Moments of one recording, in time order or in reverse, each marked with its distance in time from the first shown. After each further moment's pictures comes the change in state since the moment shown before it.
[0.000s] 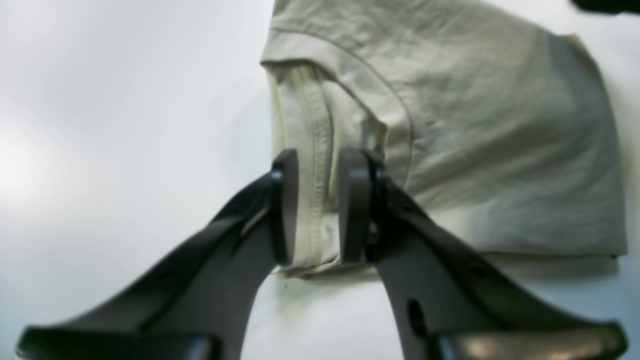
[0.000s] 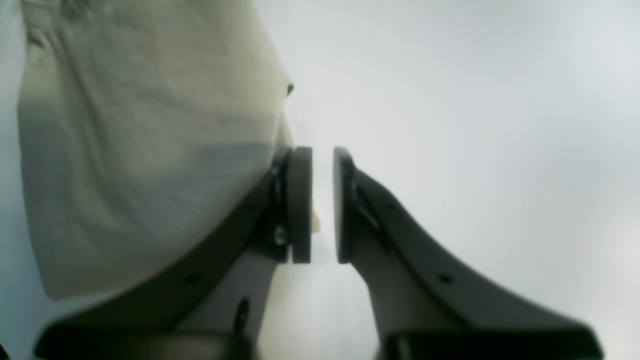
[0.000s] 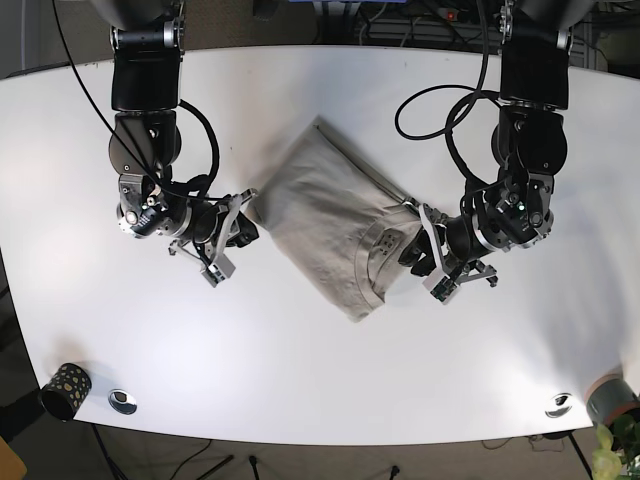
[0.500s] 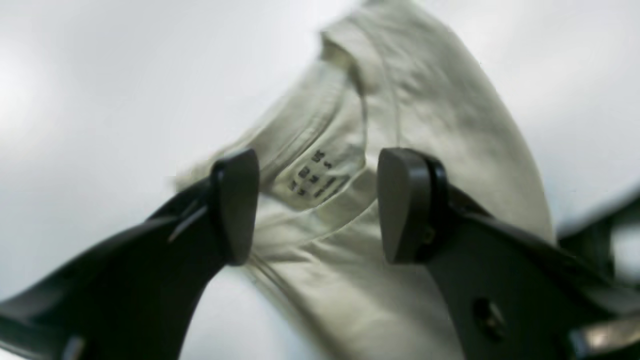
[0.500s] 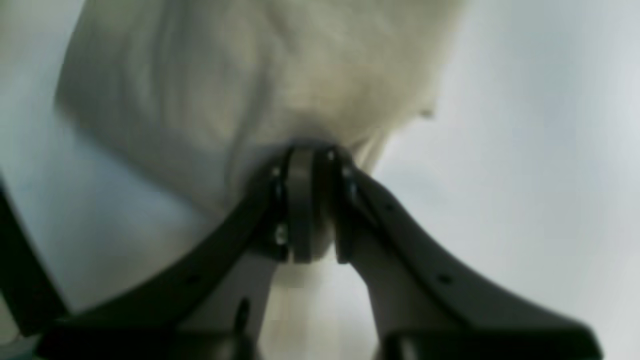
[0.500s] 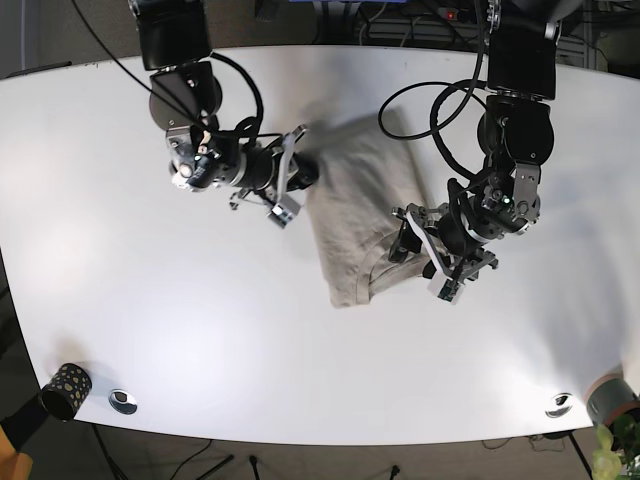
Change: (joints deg) left arm 2.0 3.4 -0.1 0.3 -0.2 14.8 -0.3; right arm -12.0 -5.9 -12.9 11.0 -0.3 -0.4 -0.3
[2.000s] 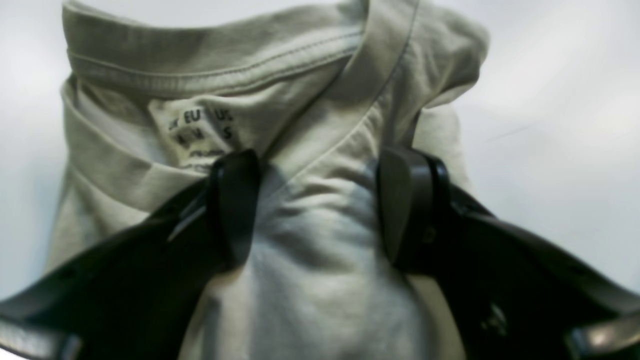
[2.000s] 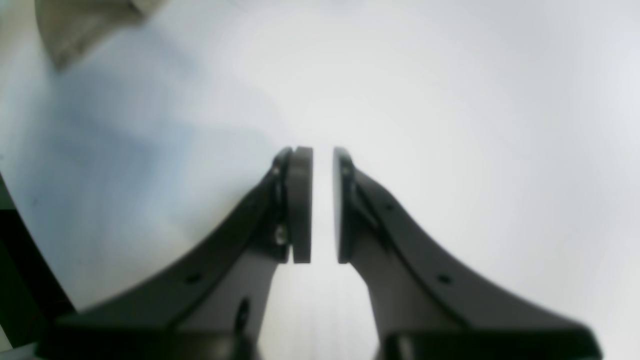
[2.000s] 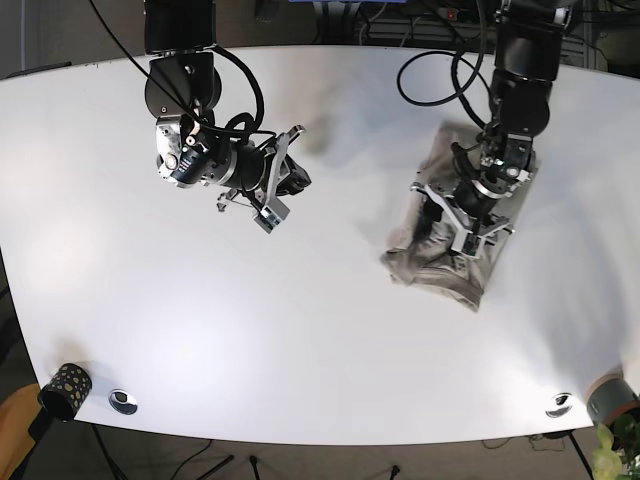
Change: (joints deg) left arm 8.7 -6.6 2.2 -21.4 10.5 4.2 -36.9; right arm -1.4 -0.9 9.4 6.6 0.7 0.4 -4.5
